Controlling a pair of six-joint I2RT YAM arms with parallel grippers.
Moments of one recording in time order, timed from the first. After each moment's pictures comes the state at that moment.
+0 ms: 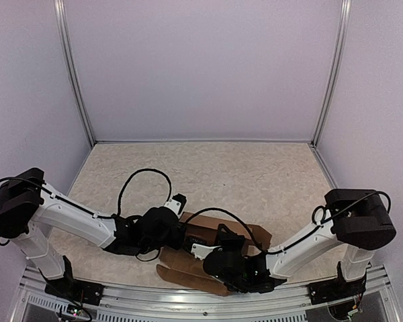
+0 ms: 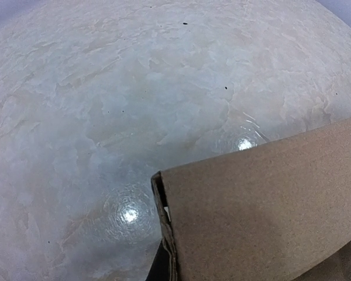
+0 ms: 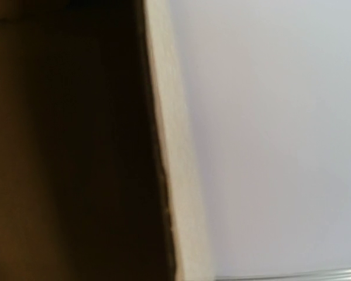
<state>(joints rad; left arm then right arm) -1.16 1.63 0.67 0.24 -0.47 -0.45 1.49 1.91 0.79 0.54 1.27 -0.78</state>
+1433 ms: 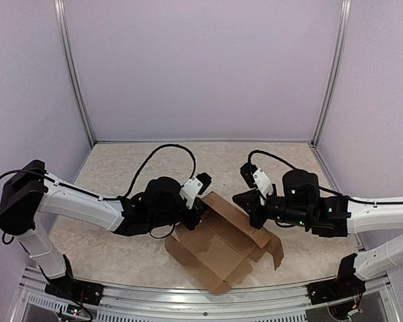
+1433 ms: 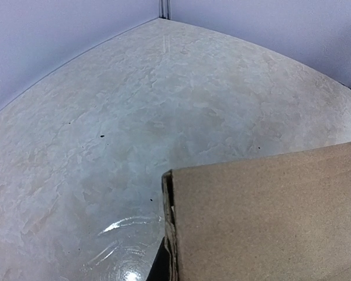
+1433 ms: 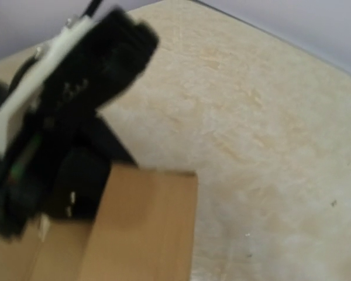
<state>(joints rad) -1.05 1.67 0.84 0.40 -0.15 -0.05 1.06 1.14 0.65 0.15 0.14 0.05</state>
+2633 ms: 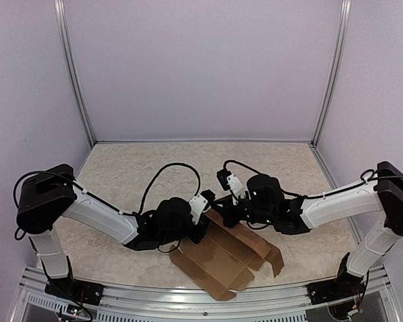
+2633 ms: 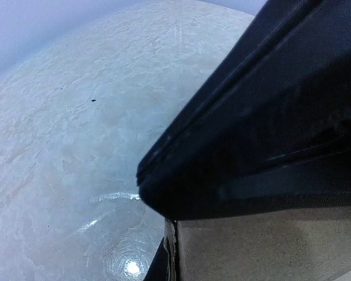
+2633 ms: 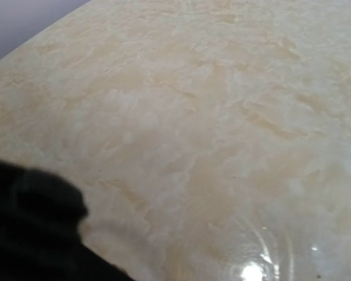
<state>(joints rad) -1.12 1.84 0.81 0.56 -0.27 -0.11 0.99 1.57 0.74 0.44 0.02 0.25</state>
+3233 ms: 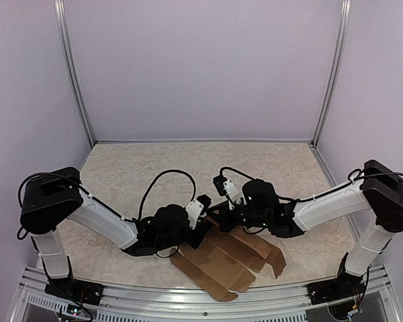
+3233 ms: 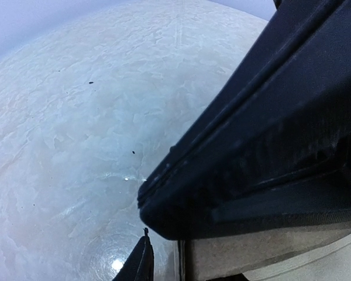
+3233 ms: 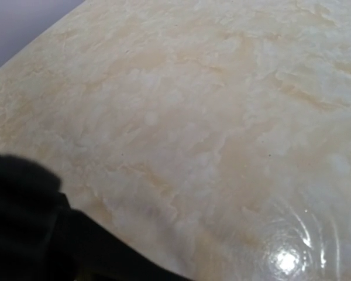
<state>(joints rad) -1.13 1.88 0.75 0.66 -0.27 -0.17 0.99 1.67 0.73 0.52 -0.06 0.33</state>
